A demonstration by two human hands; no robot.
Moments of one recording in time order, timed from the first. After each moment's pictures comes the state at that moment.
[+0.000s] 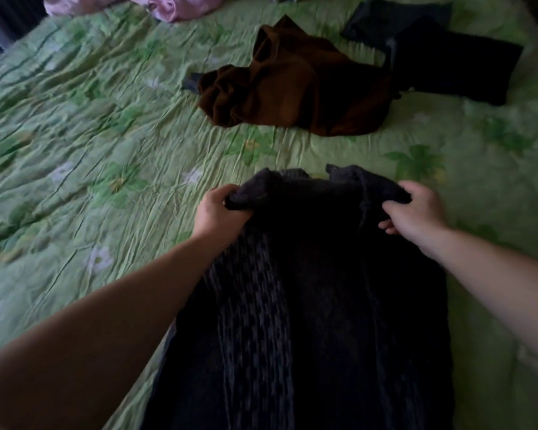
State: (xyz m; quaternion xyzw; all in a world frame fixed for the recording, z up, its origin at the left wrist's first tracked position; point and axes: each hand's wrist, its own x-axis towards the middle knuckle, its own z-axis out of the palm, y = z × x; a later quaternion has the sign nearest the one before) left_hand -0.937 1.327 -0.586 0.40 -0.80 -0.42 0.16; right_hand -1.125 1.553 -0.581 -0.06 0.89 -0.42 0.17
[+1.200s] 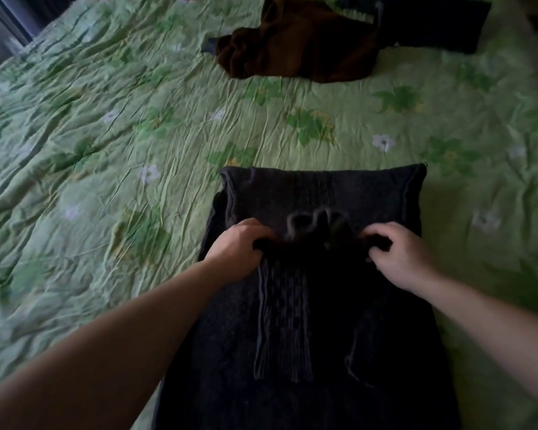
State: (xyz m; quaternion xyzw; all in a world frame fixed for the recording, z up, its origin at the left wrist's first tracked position) left_hand -0.738 1.459 -0.590 0.18 -0.94 -0.30 -0.04; right_hand -0.896 1.700 -0.584 -0.29 0.89 -0.30 0.18
